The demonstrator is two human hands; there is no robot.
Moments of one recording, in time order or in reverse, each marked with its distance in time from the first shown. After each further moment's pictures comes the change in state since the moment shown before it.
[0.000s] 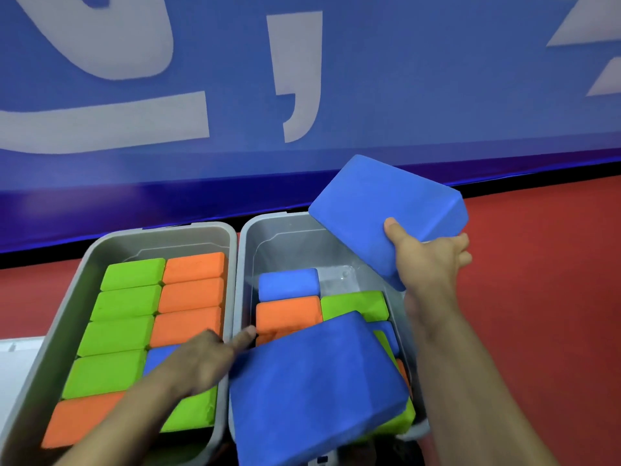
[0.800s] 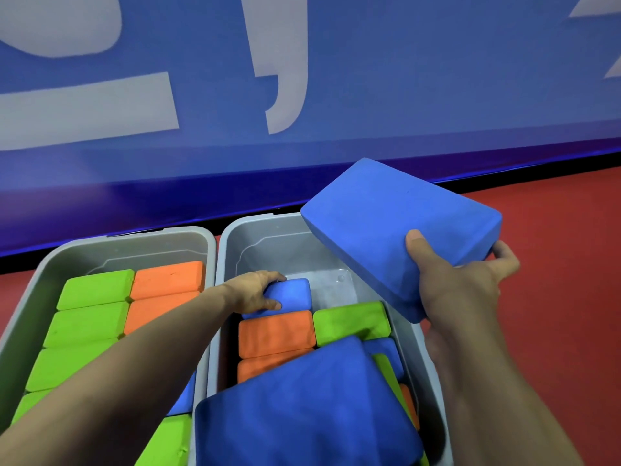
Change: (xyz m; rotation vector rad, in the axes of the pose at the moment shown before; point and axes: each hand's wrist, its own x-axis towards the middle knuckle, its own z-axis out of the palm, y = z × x) left_hand 0.245 0.069 0.024 0.459 -0.094 0.587; right_hand 0.023 0.027 0.001 0.182 0.075 0.087
